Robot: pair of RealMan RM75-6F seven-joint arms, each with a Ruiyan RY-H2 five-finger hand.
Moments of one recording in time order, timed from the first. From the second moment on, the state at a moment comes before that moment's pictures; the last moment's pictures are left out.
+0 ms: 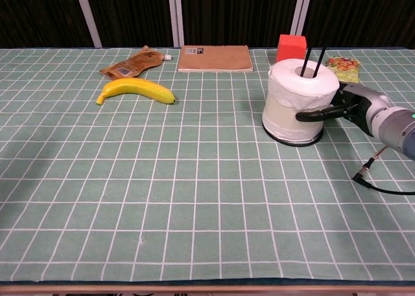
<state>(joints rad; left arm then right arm) 0.00 -1.07 -0.04 -1.70 1.54 1.61 0.15 0.63 -1.77 0.38 -1.04 -1.06 0.79 0.66</state>
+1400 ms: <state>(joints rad) 0.02 -1.06 -0.04 -1.72 1.54 1.62 0.15 0.50 -1.01 0.71 -1.83 -0.89 0.82 0.54</state>
